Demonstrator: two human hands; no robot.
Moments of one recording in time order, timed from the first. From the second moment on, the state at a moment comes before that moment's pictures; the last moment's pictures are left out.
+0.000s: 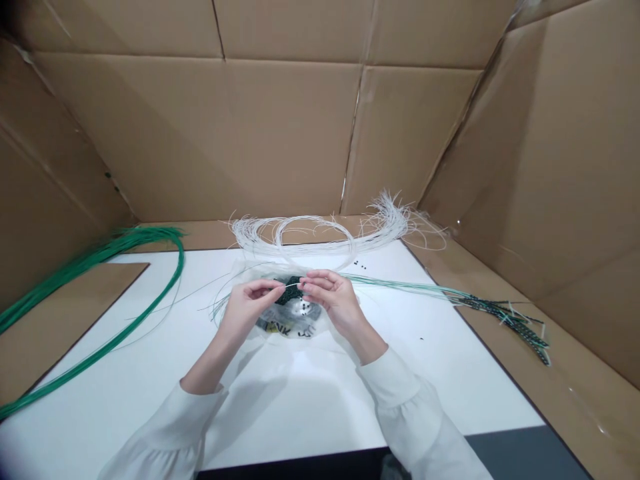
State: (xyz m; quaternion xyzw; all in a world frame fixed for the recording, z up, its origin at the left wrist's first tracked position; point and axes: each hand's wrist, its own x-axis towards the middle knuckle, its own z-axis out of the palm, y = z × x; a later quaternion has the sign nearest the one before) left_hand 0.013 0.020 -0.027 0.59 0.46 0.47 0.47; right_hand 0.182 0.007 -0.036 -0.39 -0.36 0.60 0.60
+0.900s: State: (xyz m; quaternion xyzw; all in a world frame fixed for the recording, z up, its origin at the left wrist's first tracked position) left_hand 0.017 0.017 -0.027 0.61 0.42 0.48 0.47; right_hand 0.179 0.003 -0.031 -0.37 -0.25 0.68 0.58
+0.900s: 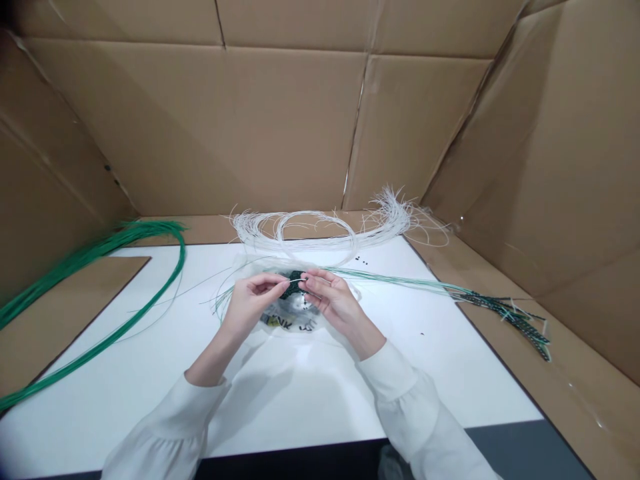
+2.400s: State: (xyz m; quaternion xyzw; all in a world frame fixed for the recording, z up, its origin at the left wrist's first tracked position) left_hand 0.020 0.010 -0.024 0.70 0.41 0.45 0.39; right_hand 0.181 0.006 -0.041 -0.42 -0.45 0.55 0.56
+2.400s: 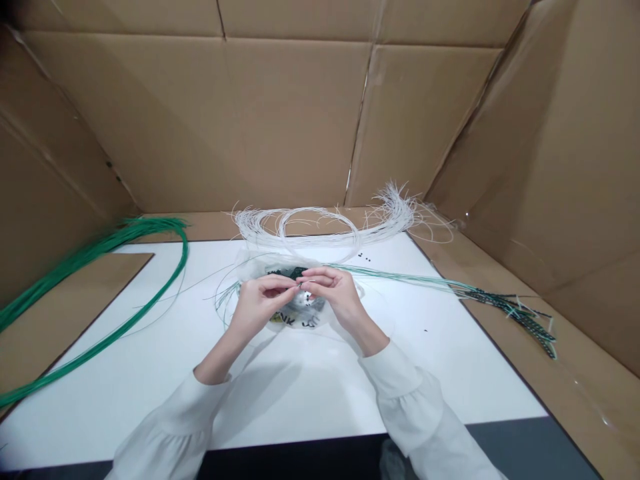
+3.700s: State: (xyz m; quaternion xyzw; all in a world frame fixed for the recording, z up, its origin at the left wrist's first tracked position) left_hand 0.007 0.031 -0.042 0.52 0.44 0.33 0.65; right_hand 0.184 0.014 -0.046 -0.49 -0.60 0.42 0.47
